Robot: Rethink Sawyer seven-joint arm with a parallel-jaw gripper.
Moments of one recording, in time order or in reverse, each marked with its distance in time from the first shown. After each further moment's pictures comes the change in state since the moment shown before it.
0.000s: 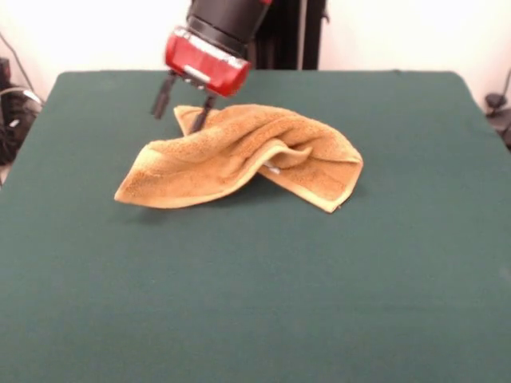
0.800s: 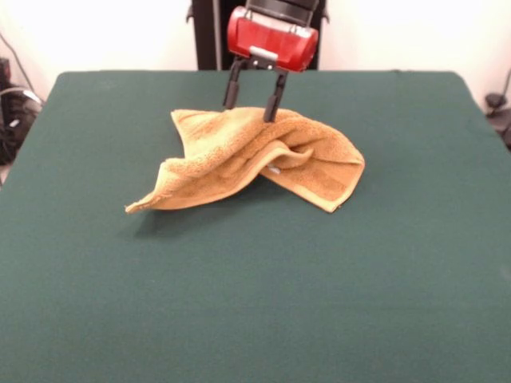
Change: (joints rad) arm -0.003 -0.179 0.140 0.056 0.001 0.154 0.038
